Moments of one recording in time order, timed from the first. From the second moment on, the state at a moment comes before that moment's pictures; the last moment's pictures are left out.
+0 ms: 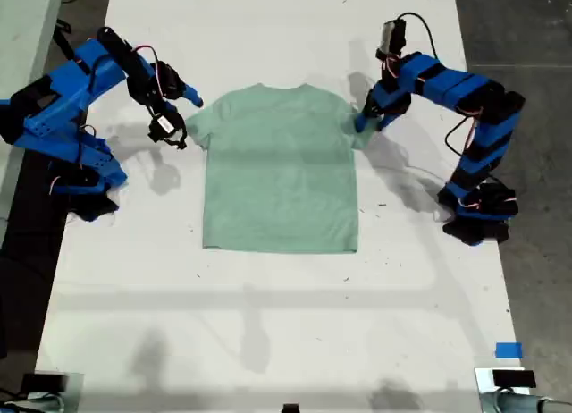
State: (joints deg) arm 0 -49.9 112.1 108.7 82.8 30.1; arm 1 55.2 74.5 95.5 61.1 -55.8
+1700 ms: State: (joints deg) arm 0 -49.9 112.1 108.7 82.4 30.6; arm 1 27.7 58.3 42.5 74.2 -36.9
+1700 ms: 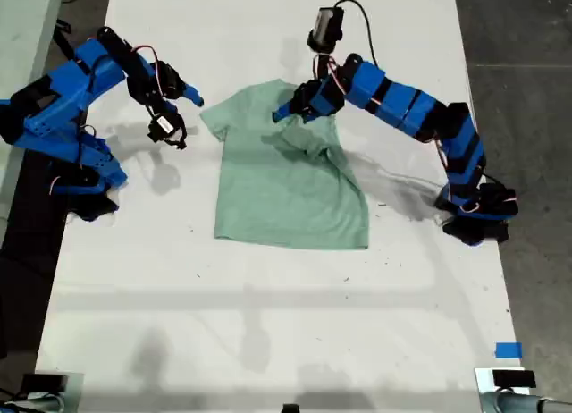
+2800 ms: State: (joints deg) arm 0 -56.2 49.5 63.5 83.0 32.6; arm 1 27.9 102.8 72.9 88.5 -33.2
